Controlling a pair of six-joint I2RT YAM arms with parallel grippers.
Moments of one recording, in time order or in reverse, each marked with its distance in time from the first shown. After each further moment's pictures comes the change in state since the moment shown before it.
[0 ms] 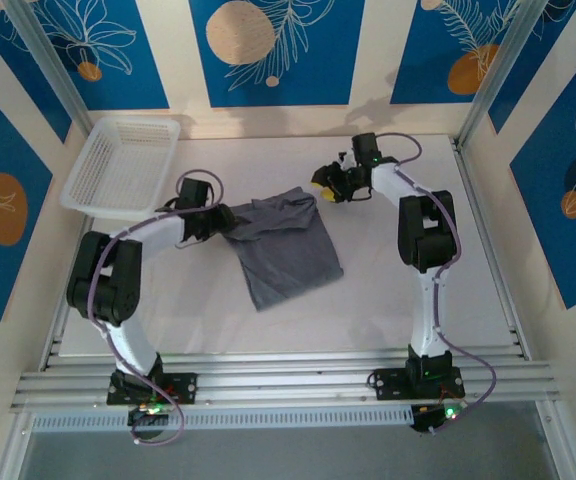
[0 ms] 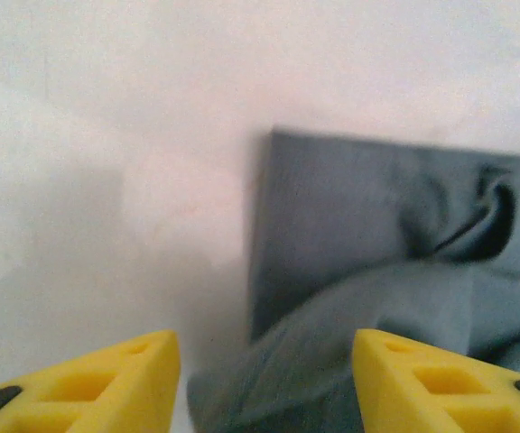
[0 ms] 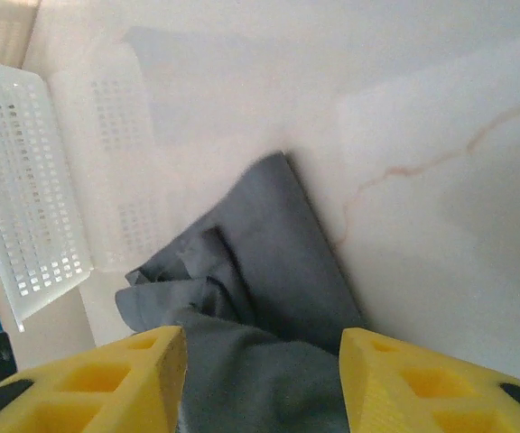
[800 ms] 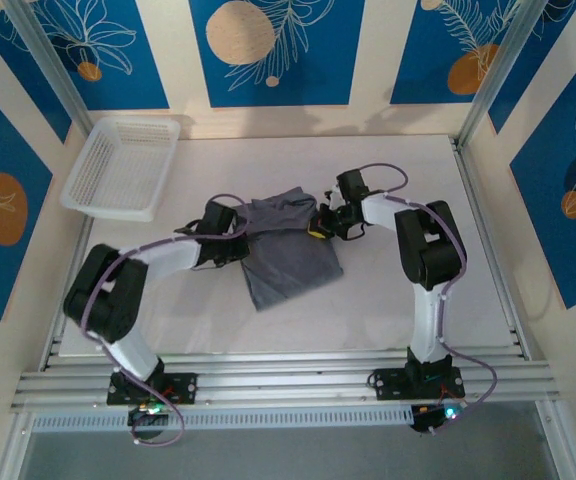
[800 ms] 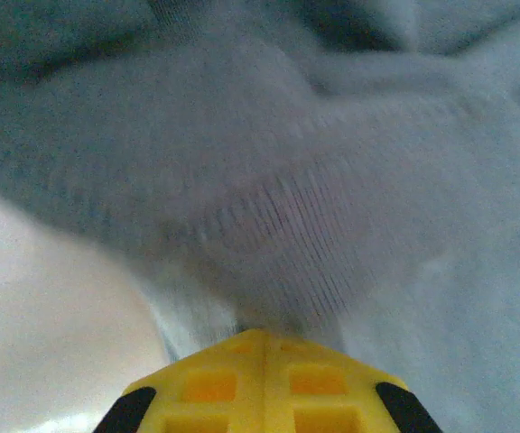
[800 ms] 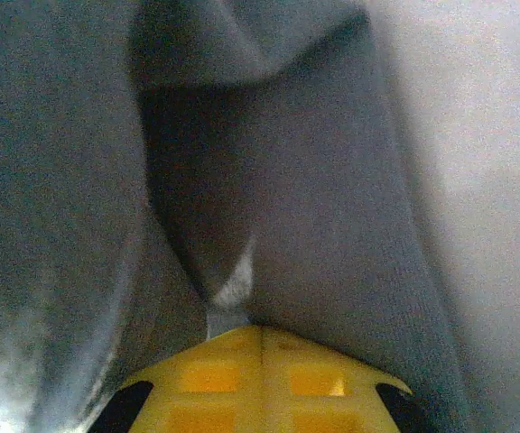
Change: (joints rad) left arm -0.206 -0.070 -0.160 0.010 0.000 0.048; right arm 0.112 -0.184 -0.467 0.144 0.066 -0.106
